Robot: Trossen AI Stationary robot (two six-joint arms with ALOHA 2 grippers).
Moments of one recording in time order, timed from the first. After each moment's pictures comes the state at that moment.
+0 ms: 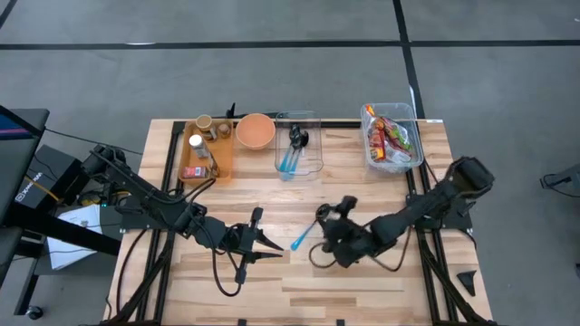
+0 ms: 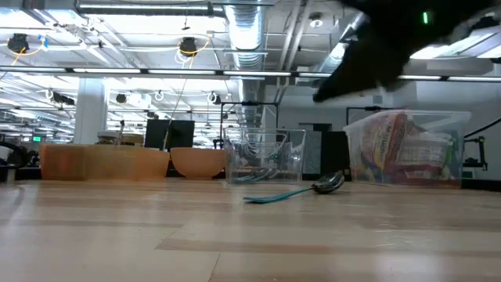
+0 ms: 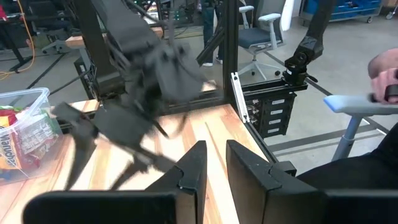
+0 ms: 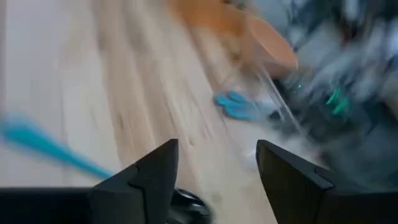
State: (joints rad) left arm -0.54 1.38 0.99 0.18 -0.35 0.00; right arm 0.51 1.66 0.92 -0.25 1.02 0.25
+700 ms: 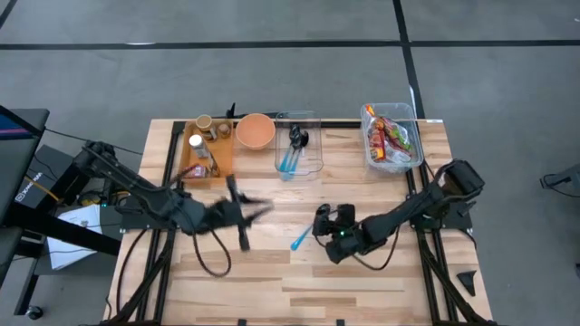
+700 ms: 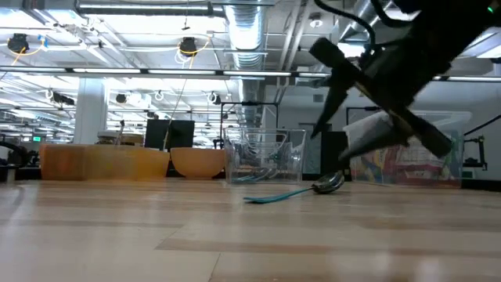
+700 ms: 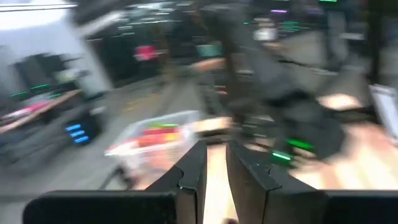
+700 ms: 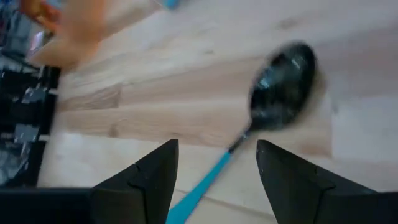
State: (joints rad) left arm -0.52 1.24 0.99 0.19 -0.80 0.27; right arm 0.46 1.73 0.92 -0.30 0.76 1.93
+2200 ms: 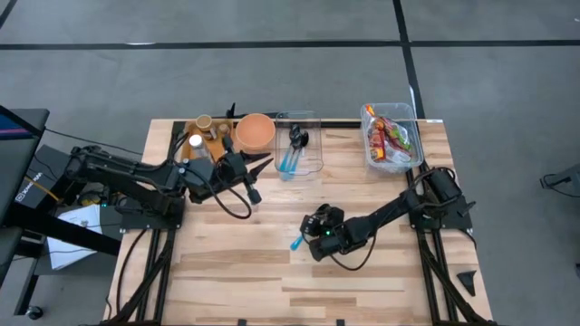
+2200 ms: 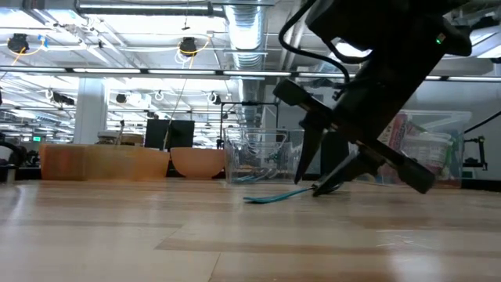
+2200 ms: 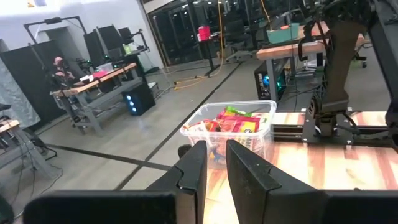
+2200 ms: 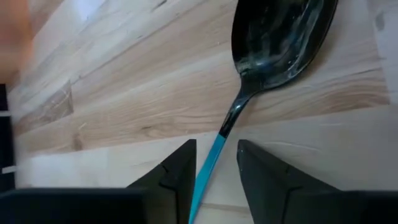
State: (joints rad) left arm -0.20 1.17 0.99 0.13 -0.75 0.22; right arm 0.38 1.95 1.04 -0.28 0.58 2.15
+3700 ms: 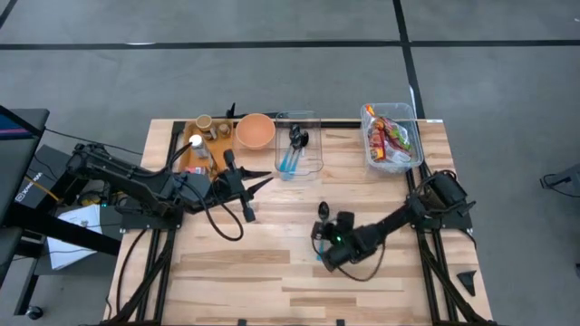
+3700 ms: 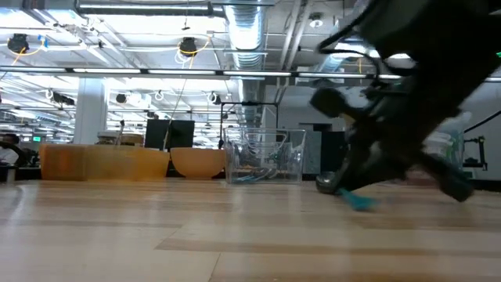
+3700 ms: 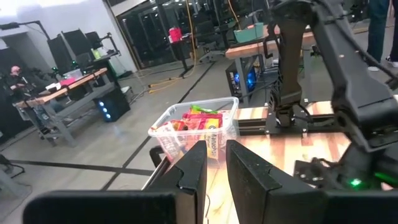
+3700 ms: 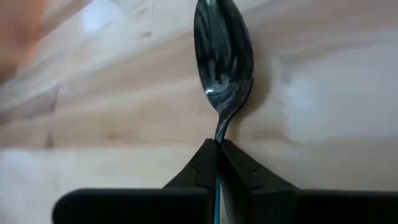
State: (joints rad) left arm -0.33 1.17 0.99 0.09 -0.75 0.22; right arm 0.48 1.93 0.96 -0.36 0.74 2.14
